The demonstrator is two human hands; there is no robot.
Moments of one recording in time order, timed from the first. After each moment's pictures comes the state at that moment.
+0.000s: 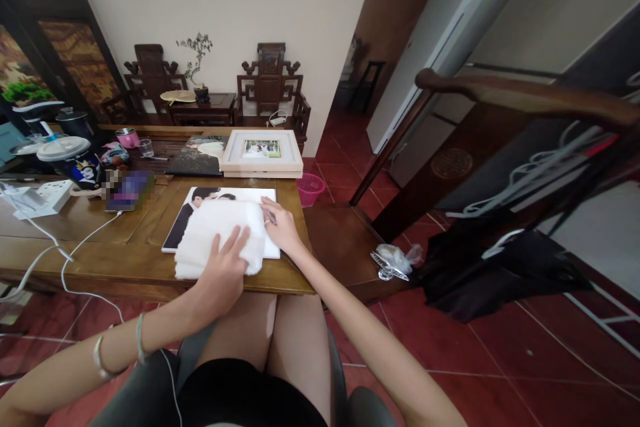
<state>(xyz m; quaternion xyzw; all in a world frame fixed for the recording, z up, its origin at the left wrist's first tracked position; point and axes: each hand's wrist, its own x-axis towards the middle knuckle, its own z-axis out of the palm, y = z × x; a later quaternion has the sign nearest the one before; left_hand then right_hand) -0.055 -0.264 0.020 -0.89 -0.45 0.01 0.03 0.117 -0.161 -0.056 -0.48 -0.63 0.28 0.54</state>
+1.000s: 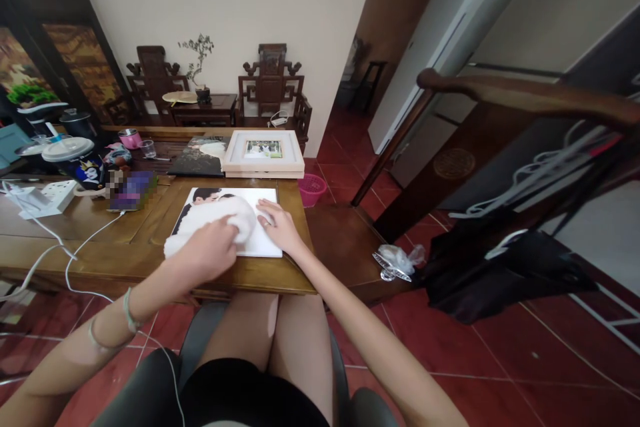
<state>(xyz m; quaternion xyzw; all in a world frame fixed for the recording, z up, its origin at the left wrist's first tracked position) -0.065 -0.242 0.075 -0.87 -0.50 0.03 -0.02 0.114 -0.162 -0.053 -0.47 -0.67 0.28 0.51</state>
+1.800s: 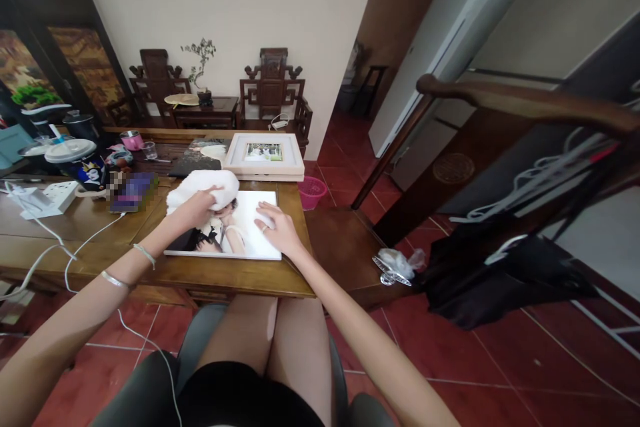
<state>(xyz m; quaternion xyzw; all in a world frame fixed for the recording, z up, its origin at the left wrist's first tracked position) -0.123 -0.111 0.022 -0.89 -0.46 -0.01 0.02 0.115 -0.161 -0.057 -0.49 -0.70 0.23 0.47</state>
